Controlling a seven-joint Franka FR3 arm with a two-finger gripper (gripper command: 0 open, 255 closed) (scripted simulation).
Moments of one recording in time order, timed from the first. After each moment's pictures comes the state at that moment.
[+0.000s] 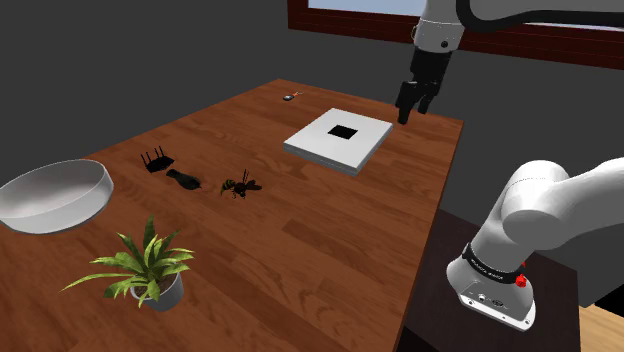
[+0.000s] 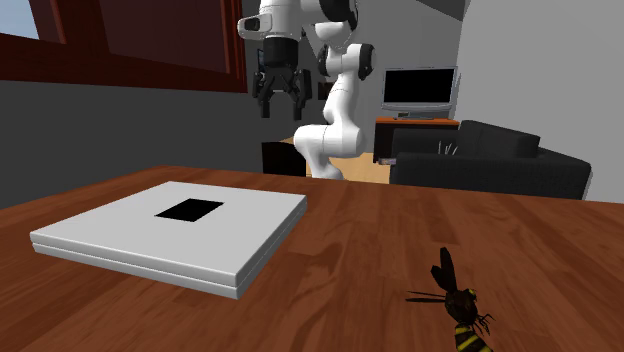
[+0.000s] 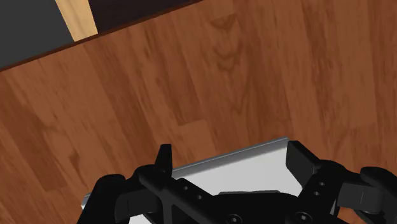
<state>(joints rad) 0.00 -0.81 0.00 -2.39 -0.02 1.61 0.16</state>
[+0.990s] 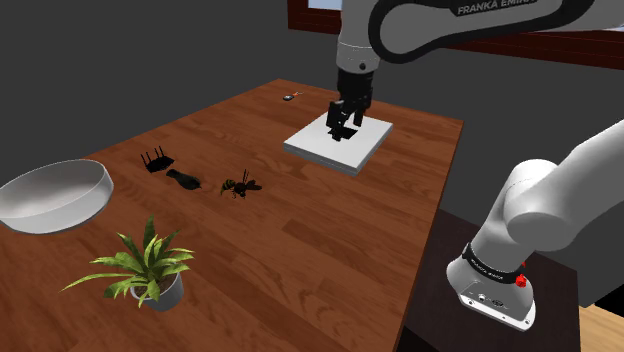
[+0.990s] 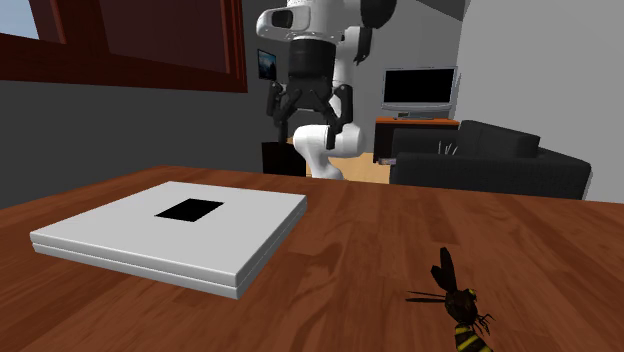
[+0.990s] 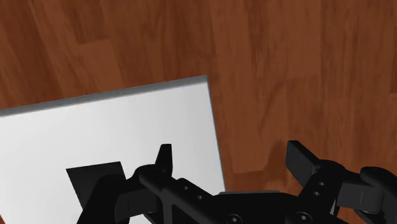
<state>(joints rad) 0.08 -0.42 0.18 -2.20 0.00 1.83 0.27</state>
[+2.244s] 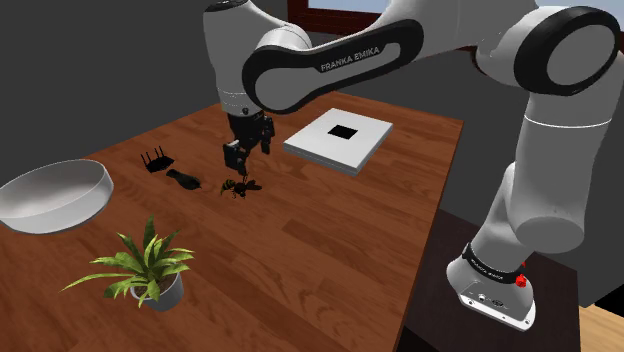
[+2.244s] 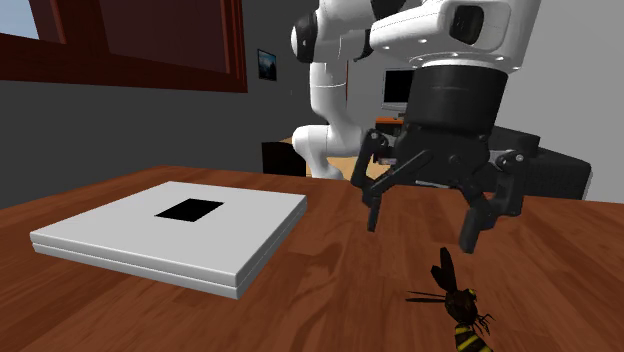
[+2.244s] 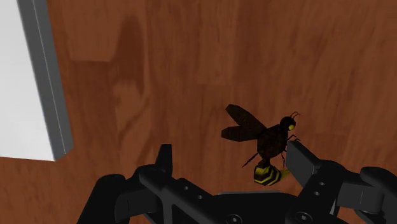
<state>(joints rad) 0.22 0.26 0.37 -1.61 -0.25 1.88 0.47</state>
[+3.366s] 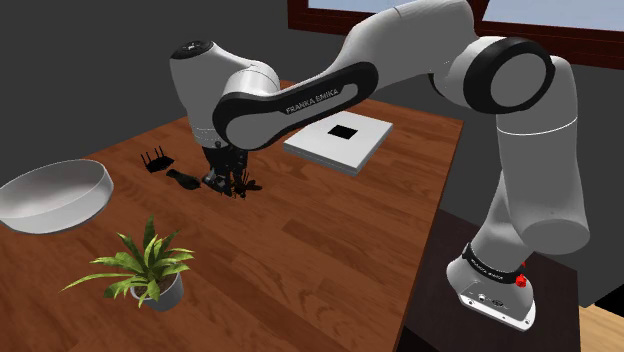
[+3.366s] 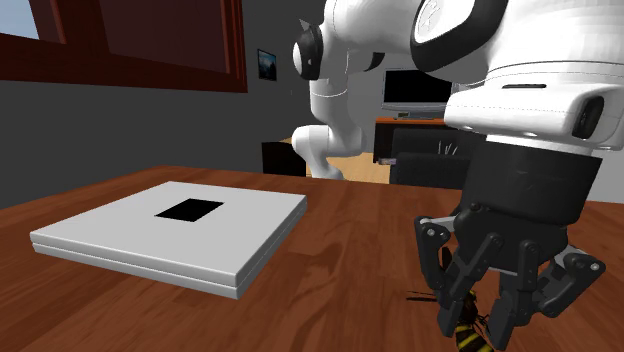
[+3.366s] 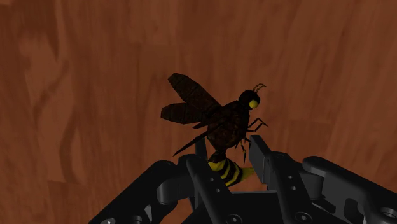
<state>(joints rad) 0.30 0.48 0.37 -1.44 -0.35 1.91 0.52</state>
